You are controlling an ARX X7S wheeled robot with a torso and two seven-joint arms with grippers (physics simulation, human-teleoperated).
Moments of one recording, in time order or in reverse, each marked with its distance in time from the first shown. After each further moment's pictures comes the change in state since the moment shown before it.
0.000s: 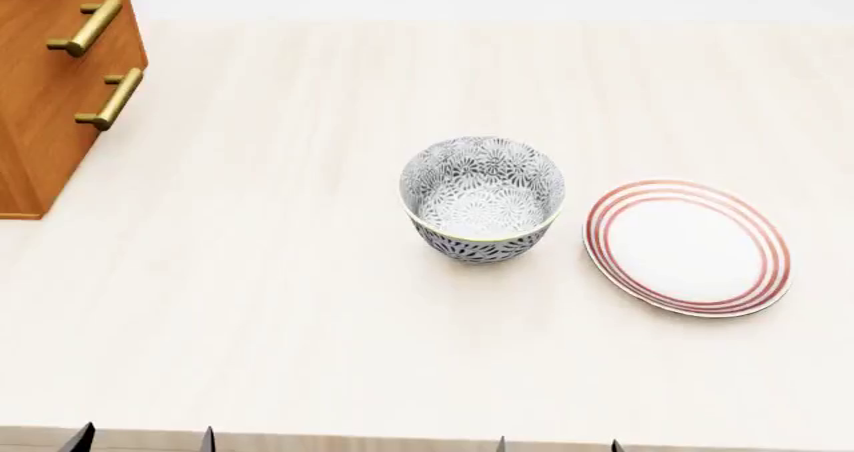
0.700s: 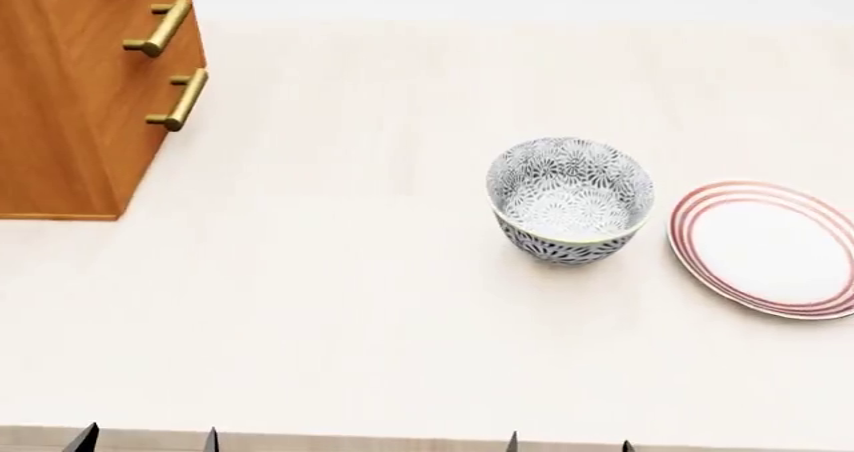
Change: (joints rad) left arm -0.008 -0.047 0.057 -0.003 -0.044 -0.007 -0.049; right arm 0.015 0.036 -0.031 -0.005 0.068 0.028 0.071
